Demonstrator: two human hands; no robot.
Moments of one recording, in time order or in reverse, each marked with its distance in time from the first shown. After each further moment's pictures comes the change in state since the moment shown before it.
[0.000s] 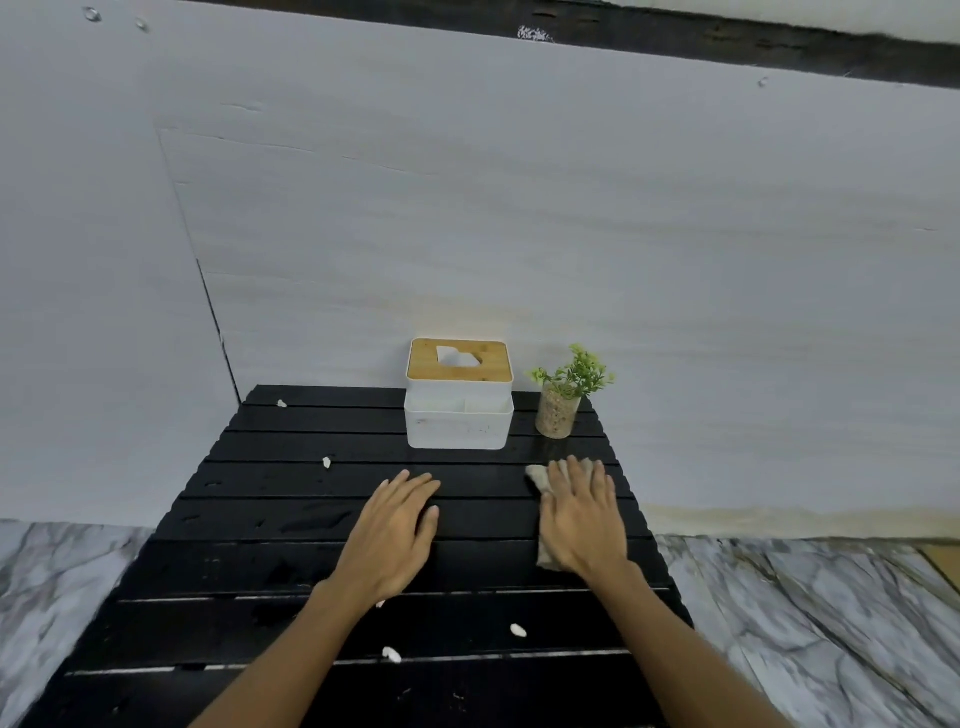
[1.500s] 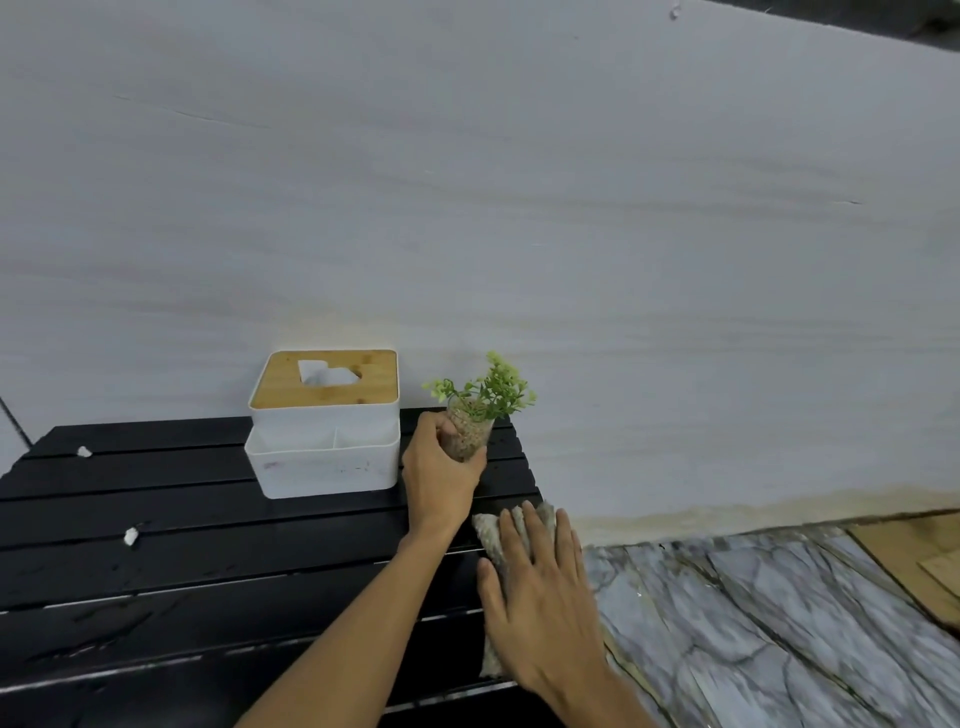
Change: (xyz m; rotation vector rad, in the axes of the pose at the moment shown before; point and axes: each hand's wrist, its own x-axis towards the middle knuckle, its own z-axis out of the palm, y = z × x) left_hand 0.182 0.122 0.119 -0.636 0.407 -0.263; right_hand -0.012 0.049 -0.003 0.050 0.087 0.005
